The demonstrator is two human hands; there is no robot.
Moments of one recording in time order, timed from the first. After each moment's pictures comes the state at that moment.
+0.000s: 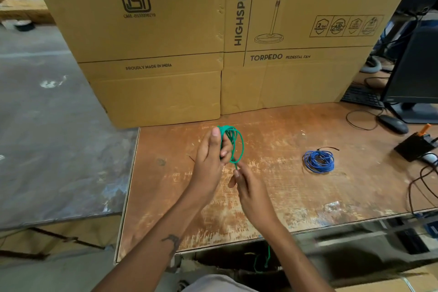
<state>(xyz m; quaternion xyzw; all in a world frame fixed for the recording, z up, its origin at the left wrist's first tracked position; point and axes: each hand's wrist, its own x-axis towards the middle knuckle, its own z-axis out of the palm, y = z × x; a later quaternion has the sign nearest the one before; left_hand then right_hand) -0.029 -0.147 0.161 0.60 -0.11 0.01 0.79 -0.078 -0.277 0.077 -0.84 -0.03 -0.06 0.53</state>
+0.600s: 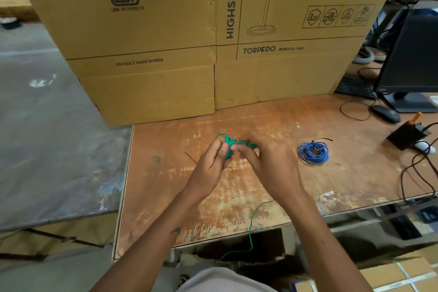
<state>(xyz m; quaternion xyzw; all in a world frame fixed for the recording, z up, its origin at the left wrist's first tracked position) -0.027 -0.141 0.115 0.75 -0.18 -0.05 0.64 -0.070 -0.307 0.178 -0.94 -0.06 -0.19 0.27</state>
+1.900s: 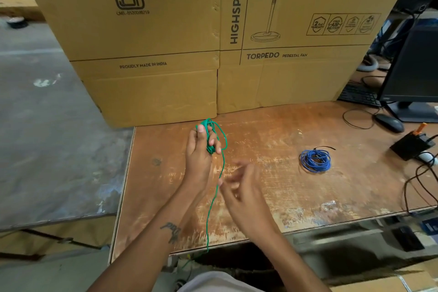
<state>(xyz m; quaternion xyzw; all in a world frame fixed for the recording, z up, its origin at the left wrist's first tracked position) -0.001 -0.154 0.139 0.51 0.05 0.04 0.86 -0.105 -0.257 0.127 -0.86 0.02 -0.06 0.50</state>
